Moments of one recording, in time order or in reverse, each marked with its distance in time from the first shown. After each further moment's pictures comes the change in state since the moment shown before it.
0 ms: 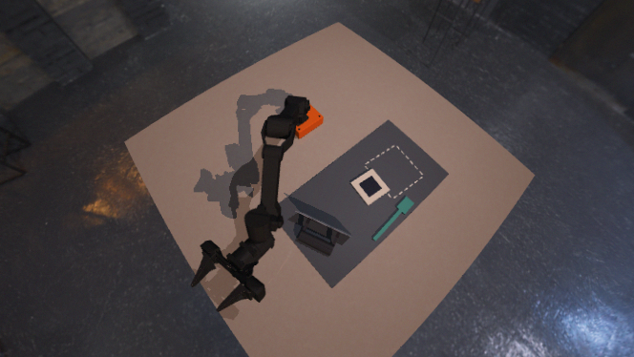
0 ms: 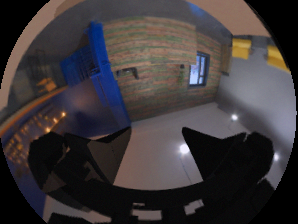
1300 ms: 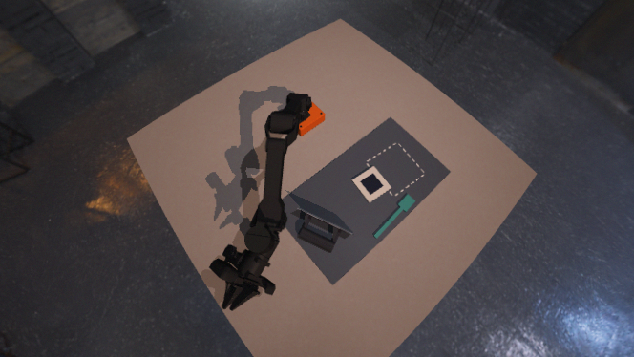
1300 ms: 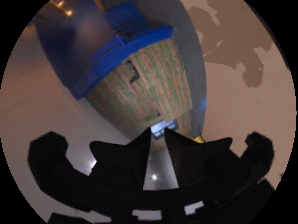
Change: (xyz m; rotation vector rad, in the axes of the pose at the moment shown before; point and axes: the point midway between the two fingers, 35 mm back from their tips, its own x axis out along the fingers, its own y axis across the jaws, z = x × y) arm -0.009 -0.030 0.064 -1.121 -0.309 -0.327
